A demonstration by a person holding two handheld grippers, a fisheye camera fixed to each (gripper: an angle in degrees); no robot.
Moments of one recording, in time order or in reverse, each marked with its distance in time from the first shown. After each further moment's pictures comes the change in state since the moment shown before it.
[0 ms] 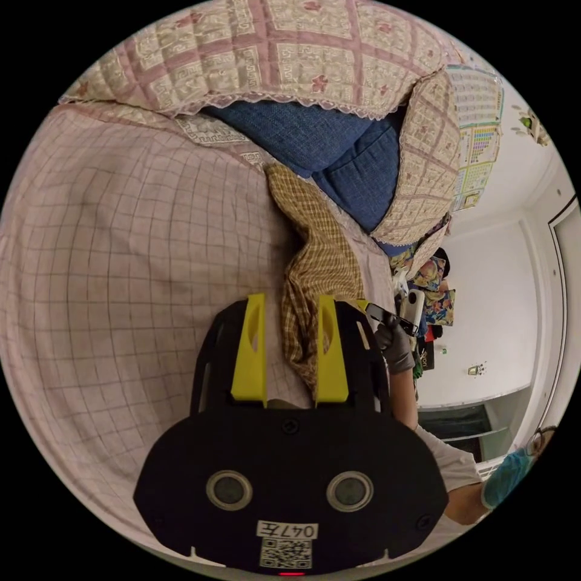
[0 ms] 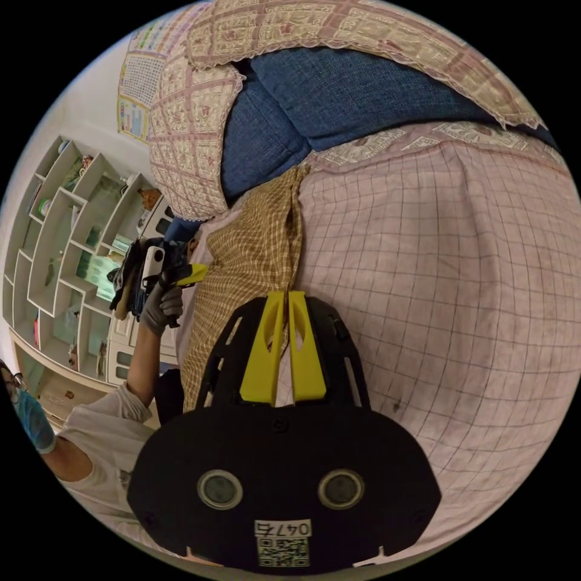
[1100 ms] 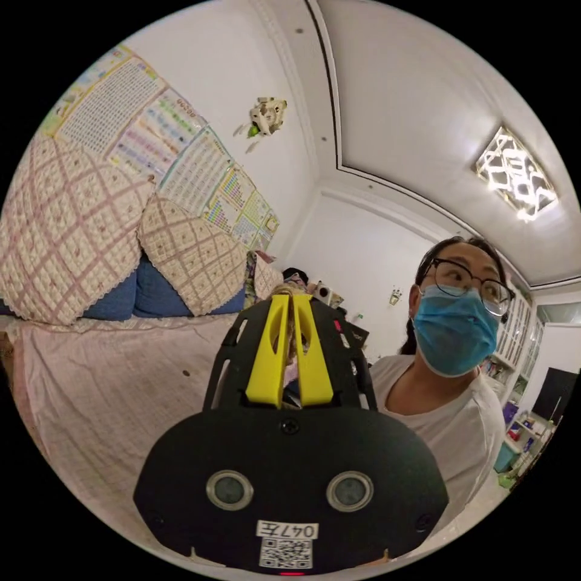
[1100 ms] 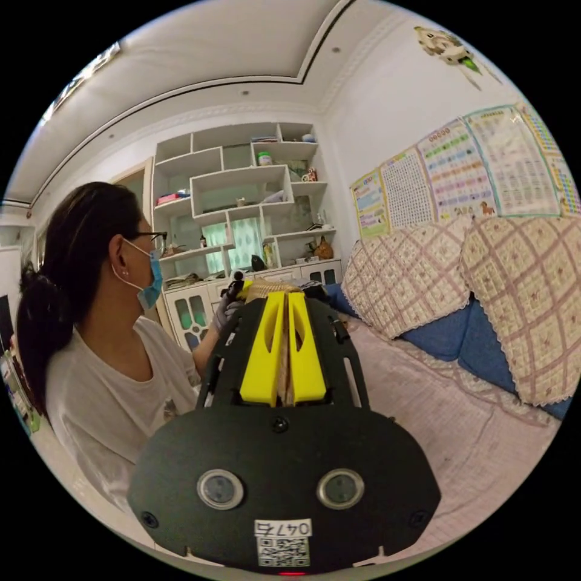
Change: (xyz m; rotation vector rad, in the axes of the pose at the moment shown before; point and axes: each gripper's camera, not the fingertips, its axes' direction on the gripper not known) left arm 0.283 0.369 -0.386 0.479 0.399 0.759; right arm -0.410 0.149 -0.345 0.466 -0.284 -0.844
